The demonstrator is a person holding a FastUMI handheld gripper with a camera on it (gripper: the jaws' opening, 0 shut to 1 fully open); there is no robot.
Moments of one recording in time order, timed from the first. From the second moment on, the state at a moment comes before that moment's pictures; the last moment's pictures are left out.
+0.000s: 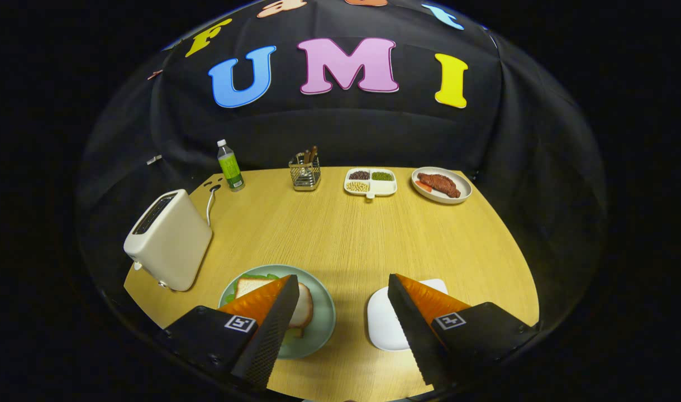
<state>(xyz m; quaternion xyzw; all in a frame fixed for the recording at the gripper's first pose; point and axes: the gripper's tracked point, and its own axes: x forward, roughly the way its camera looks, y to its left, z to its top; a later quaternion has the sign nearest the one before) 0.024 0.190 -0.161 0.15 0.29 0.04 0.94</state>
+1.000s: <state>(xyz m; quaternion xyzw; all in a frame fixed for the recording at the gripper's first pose) -0.028 0.071 -0.030 0.09 0.10 0.08 0.99</state>
